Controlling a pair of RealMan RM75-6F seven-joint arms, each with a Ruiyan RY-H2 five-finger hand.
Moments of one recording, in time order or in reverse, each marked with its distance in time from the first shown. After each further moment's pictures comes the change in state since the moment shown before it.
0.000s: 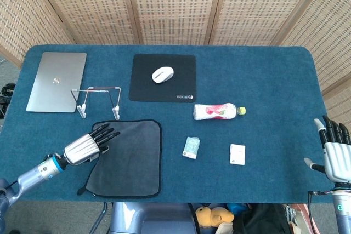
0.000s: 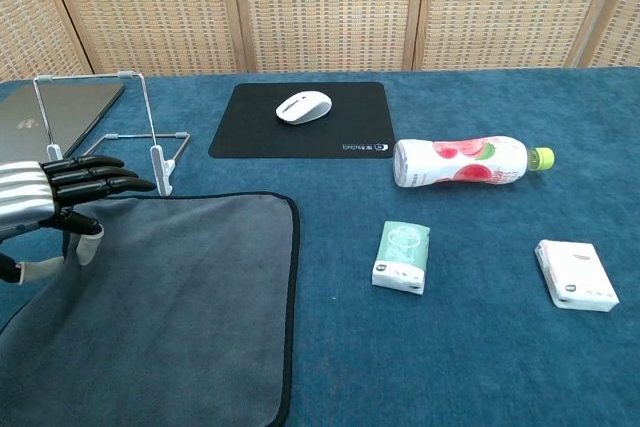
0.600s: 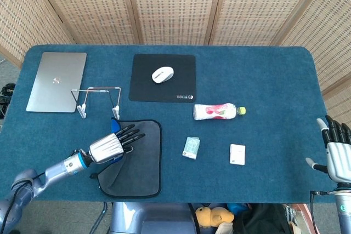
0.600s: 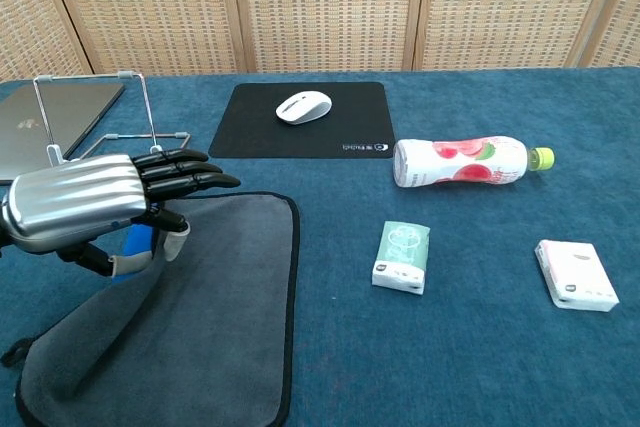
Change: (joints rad) left arm -0.134 -0.066 -0.033 -0.128 0.013 -0.054 0.104; right arm -0.003 0.015 0.002 -0.002 0.004 -0.003 0.032
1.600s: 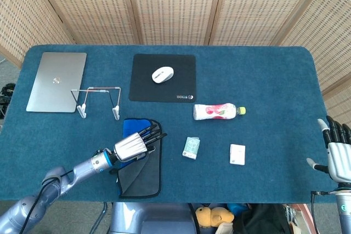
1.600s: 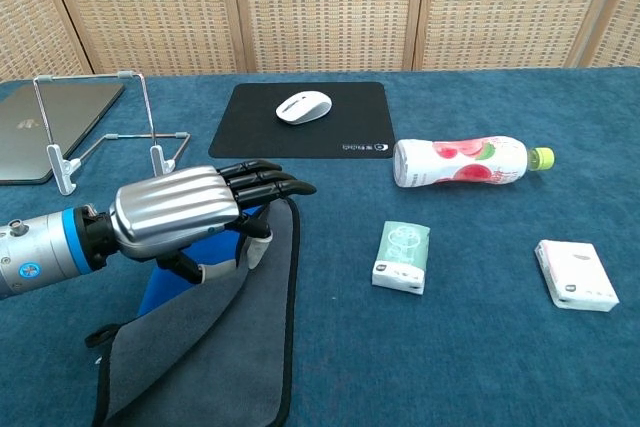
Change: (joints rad) left arm -0.088 -0.149 -0.052 0.004 -0.044 -0.120 -0.021; right arm 0.001 0.002 0.001 0.005 0.012 -0.010 0.006
